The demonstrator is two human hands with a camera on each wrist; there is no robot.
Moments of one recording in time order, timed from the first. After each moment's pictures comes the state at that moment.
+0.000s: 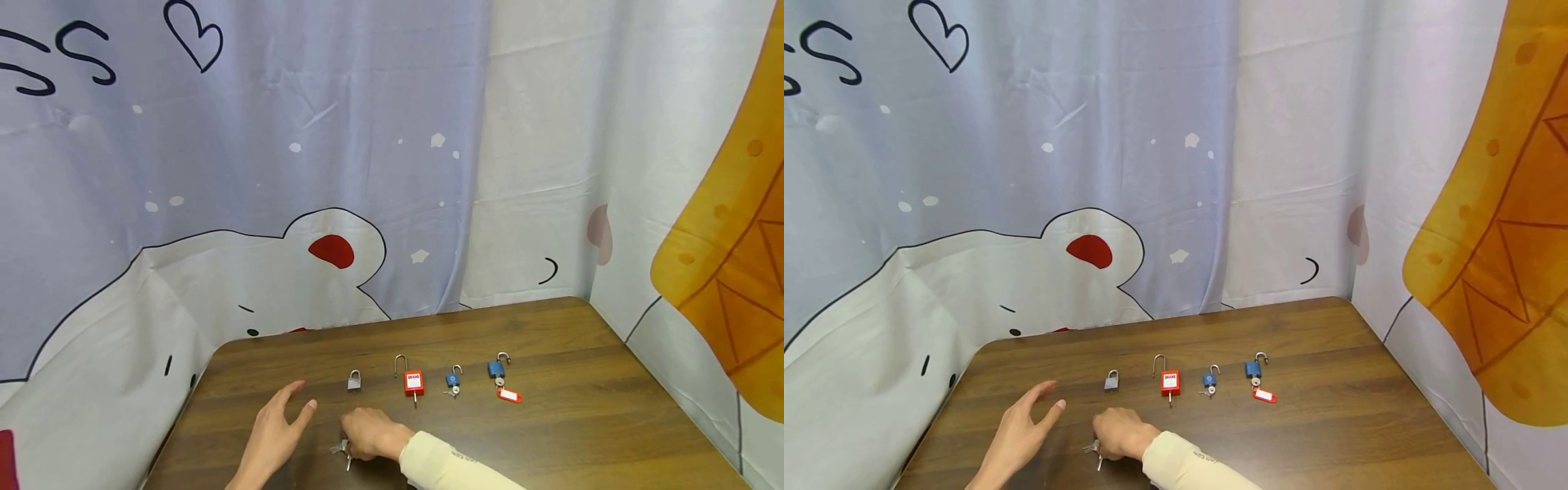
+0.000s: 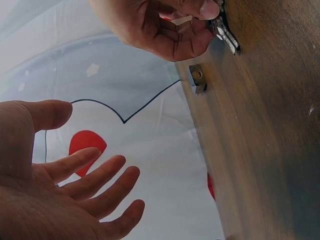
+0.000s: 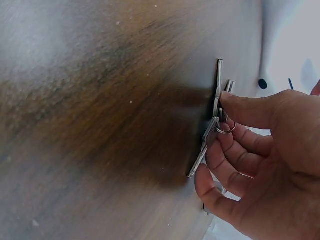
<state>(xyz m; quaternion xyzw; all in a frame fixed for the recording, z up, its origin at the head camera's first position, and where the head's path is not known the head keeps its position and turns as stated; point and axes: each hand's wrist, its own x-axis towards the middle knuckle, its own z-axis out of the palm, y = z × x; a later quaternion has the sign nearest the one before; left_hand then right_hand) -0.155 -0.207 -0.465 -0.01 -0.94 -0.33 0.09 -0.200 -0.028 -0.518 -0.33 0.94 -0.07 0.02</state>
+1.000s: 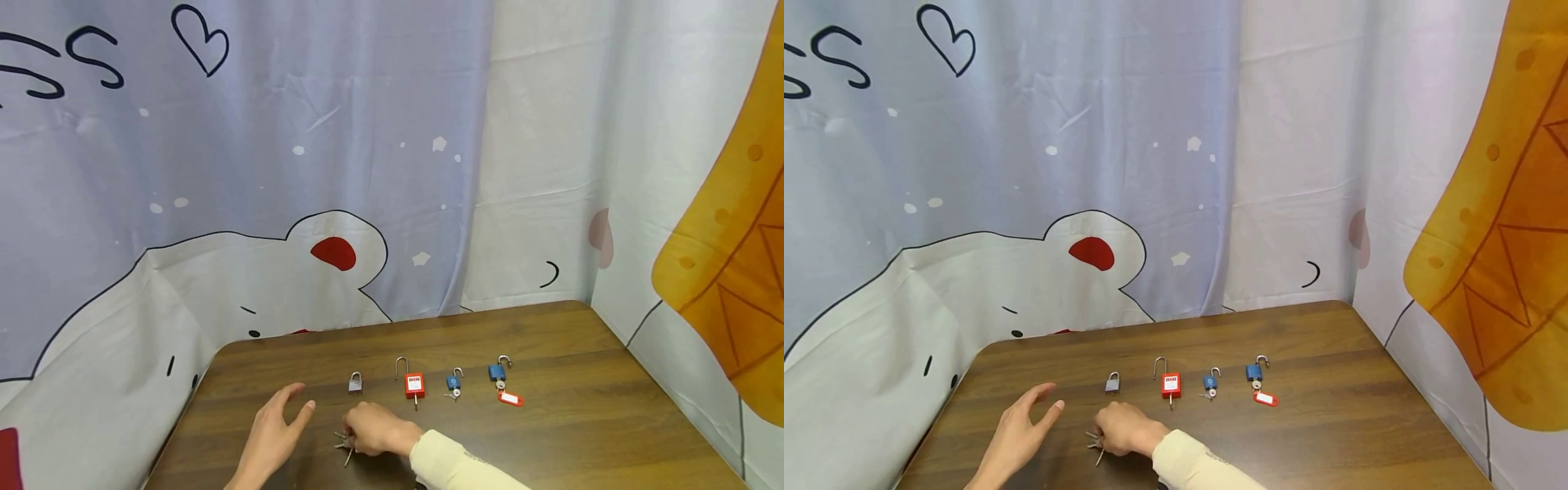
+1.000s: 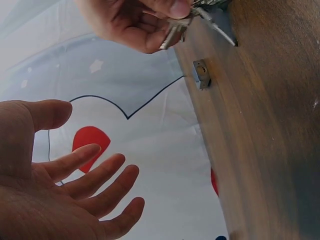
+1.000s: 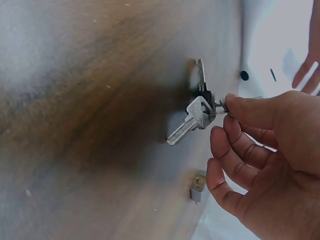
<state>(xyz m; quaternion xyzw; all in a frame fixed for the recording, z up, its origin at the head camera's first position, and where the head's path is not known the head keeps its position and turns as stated) -0.154 -0.209 -0.461 0.00 -0.94 -0.32 0.09 -0.202 -0.014 -0.505 -0.37 0.92 -0.13 0.03</state>
